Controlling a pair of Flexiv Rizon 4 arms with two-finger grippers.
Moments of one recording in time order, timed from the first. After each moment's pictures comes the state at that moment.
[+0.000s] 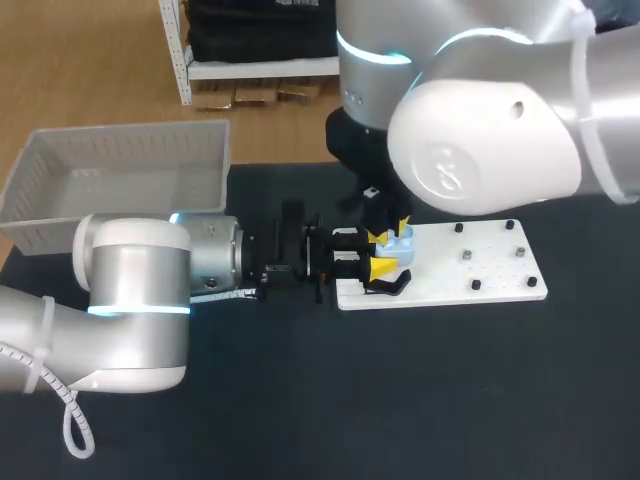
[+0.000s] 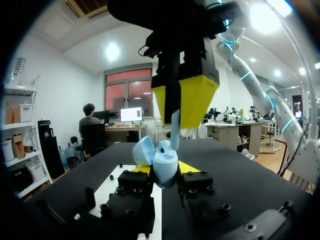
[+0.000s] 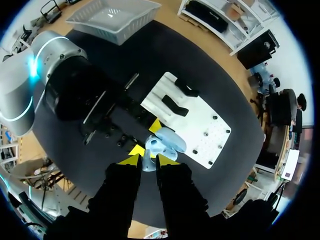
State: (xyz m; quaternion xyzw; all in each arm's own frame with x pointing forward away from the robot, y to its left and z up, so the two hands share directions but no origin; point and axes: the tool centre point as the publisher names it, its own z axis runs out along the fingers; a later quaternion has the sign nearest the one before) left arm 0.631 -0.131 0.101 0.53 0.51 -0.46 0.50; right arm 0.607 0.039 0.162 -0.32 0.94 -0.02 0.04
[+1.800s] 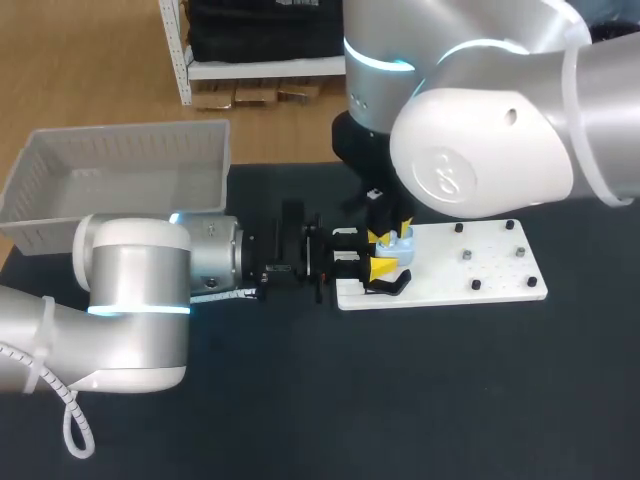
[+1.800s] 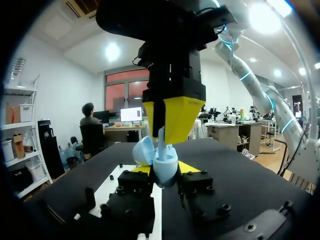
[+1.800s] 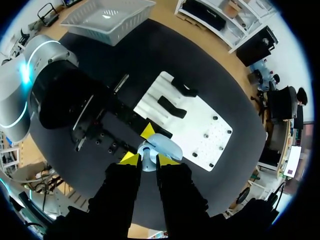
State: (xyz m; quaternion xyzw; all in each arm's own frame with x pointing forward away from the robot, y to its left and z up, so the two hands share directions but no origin) left arm 0.631 -0.131 0.101 0.53 0.51 -0.46 0.50; right arm 0.618 0.036 0.151 -0.31 0.95 -0.02 0.04
